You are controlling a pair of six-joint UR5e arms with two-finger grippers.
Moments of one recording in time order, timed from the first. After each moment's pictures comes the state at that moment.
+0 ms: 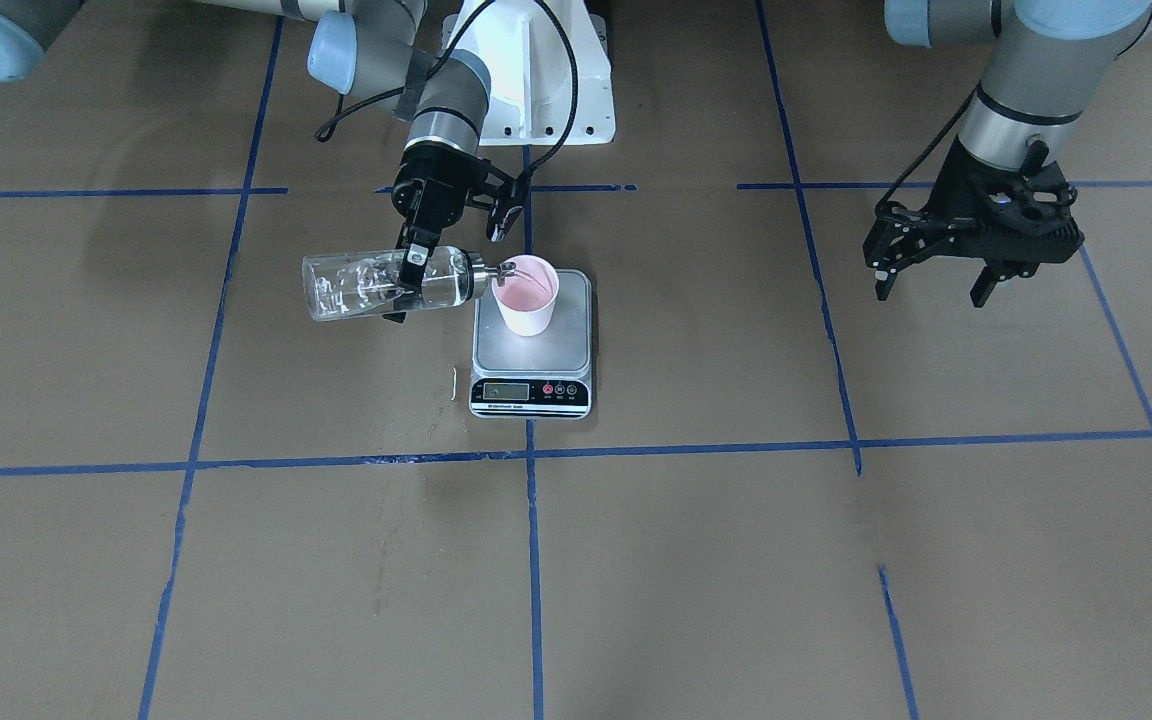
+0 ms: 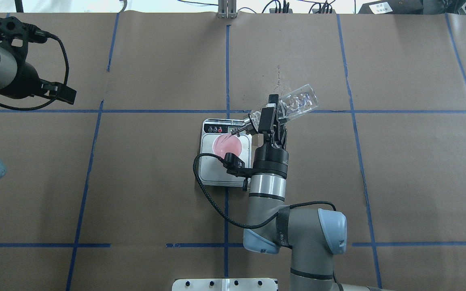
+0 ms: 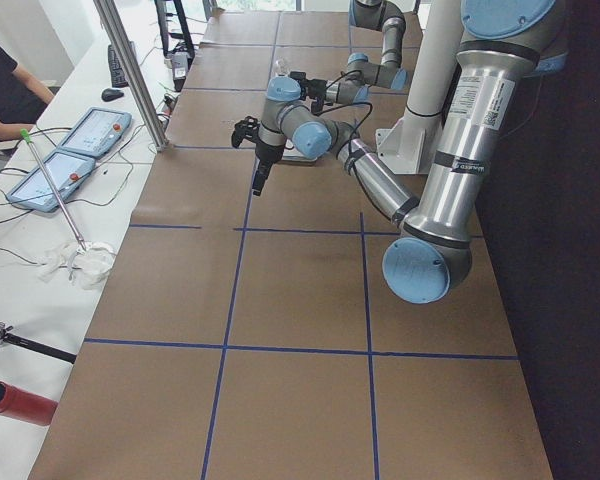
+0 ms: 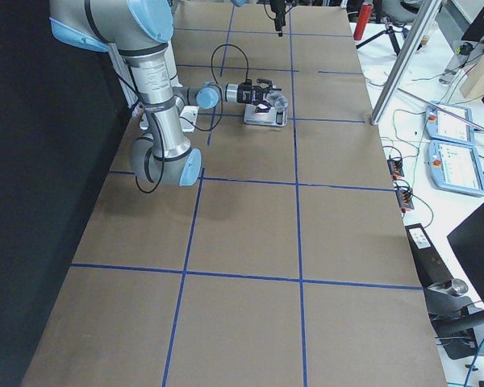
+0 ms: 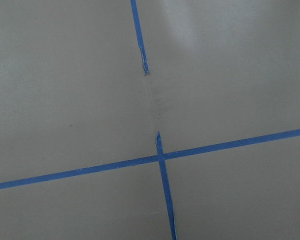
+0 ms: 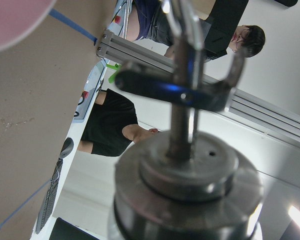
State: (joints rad) left arm -0.93 -1.82 -2.04 -1.57 -1.94 -0.72; right arm 0.19 -1.02 1.69 -1.91 0.08 0.04
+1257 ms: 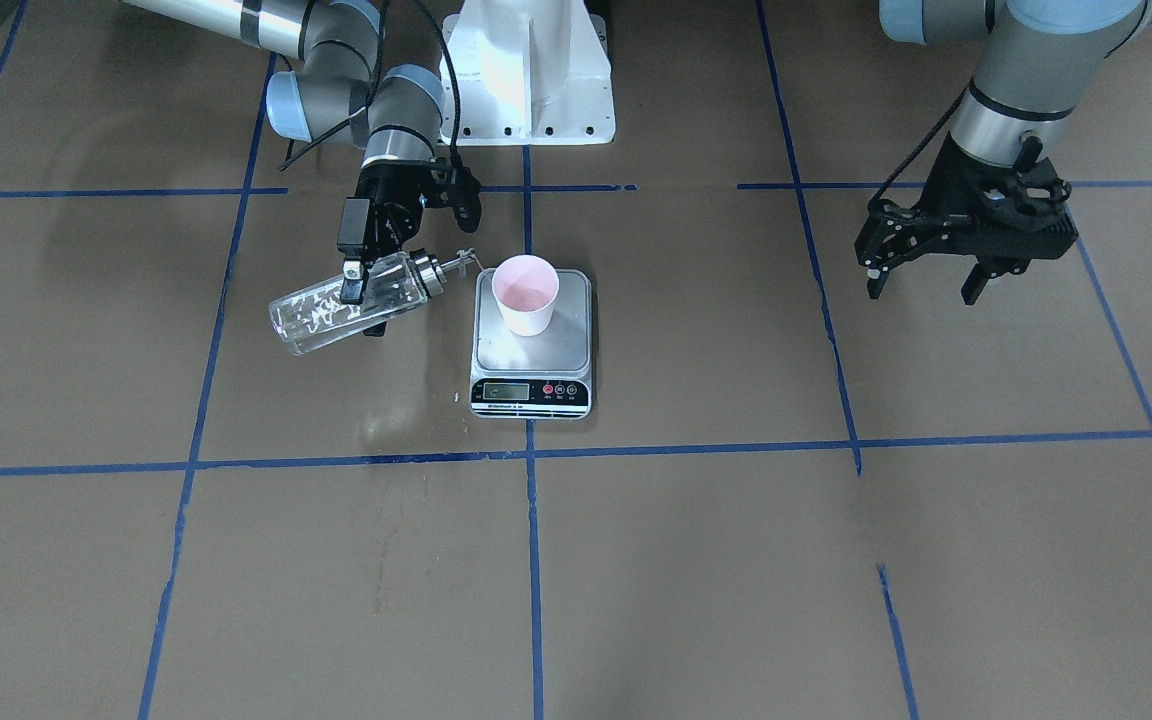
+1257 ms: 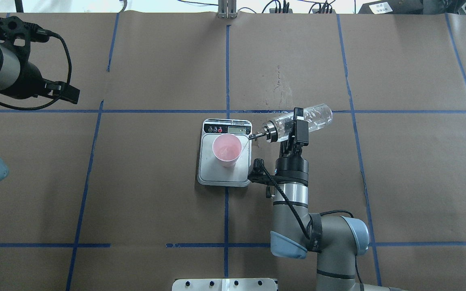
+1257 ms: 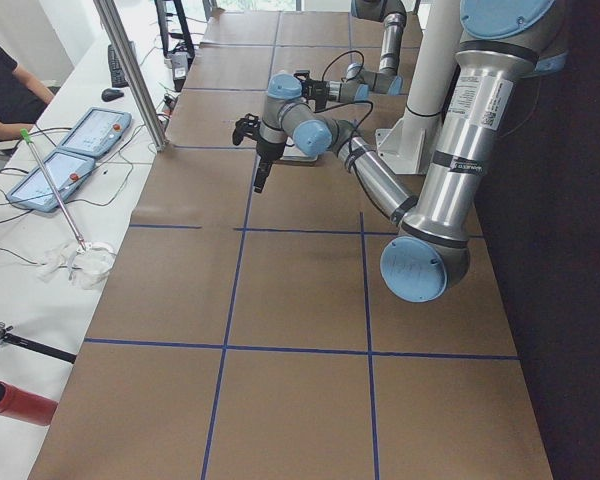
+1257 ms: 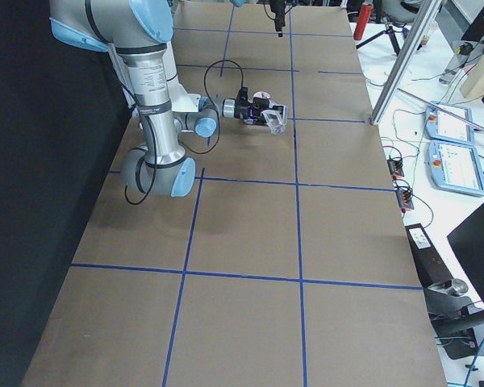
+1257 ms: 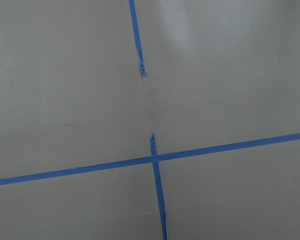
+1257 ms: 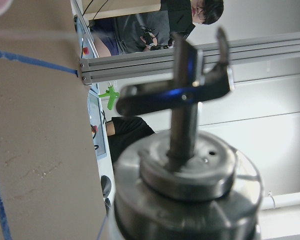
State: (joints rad) left arm -0.92 -1.83 -2.04 -1.57 -1.94 -0.76; right arm 0.18 -1.15 1.59 -1.25 0.12 0.18
